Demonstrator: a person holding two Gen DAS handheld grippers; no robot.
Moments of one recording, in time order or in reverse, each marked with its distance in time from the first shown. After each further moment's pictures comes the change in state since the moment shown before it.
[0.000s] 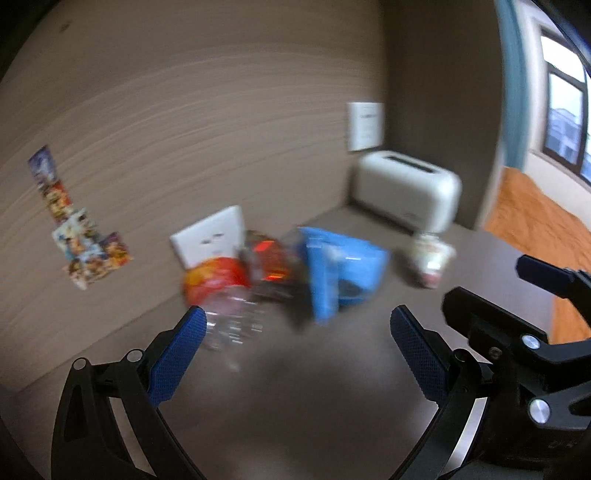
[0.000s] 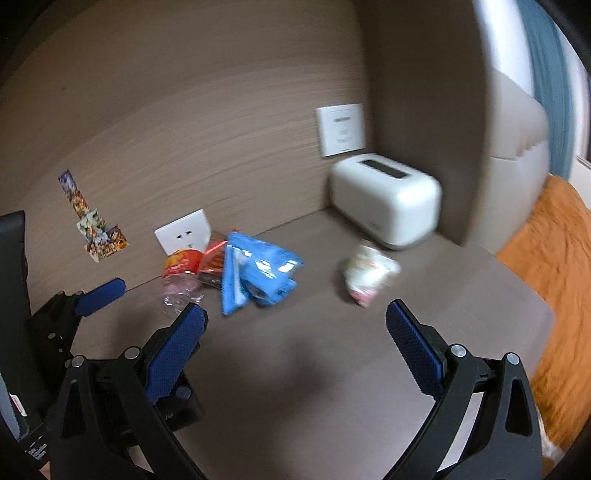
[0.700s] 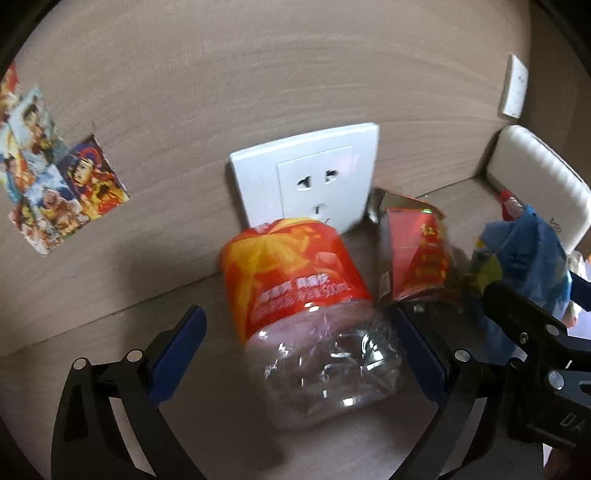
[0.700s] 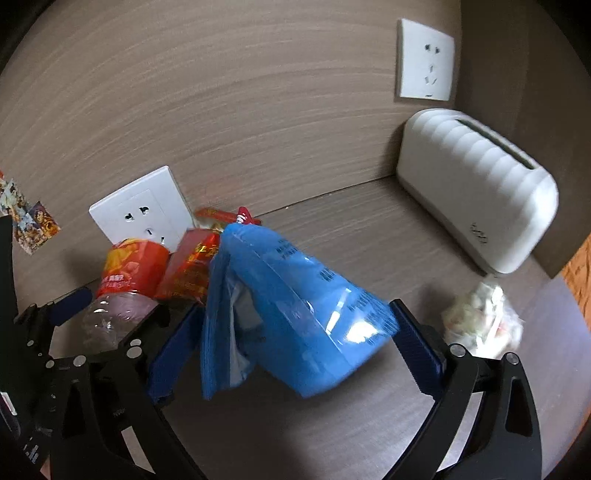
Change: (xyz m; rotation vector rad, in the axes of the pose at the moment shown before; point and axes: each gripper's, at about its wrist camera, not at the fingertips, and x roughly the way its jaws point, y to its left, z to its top) left arm 0.131 0.079 -0.001 -0.189 0.219 0.142; right arm 0.153 0.031 0.028 -0.074 0.188 -0.004
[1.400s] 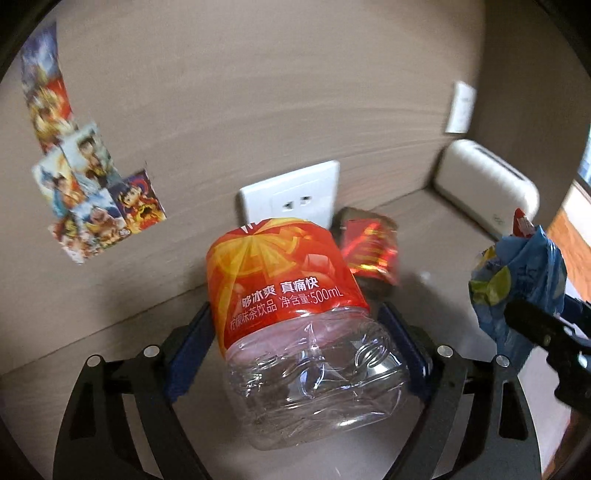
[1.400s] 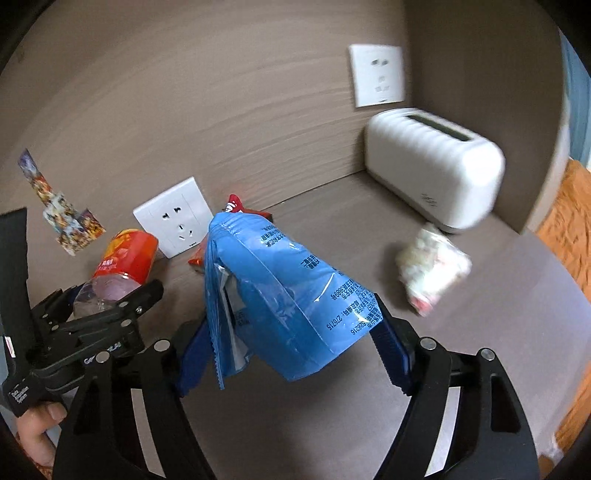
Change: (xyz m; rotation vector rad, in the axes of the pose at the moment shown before) left arm -0.073 0.023 -0.020 0.078 -0.082 -0.144; right arm -0.084 -0.016 -0.040 0.107 -0.062 0.035
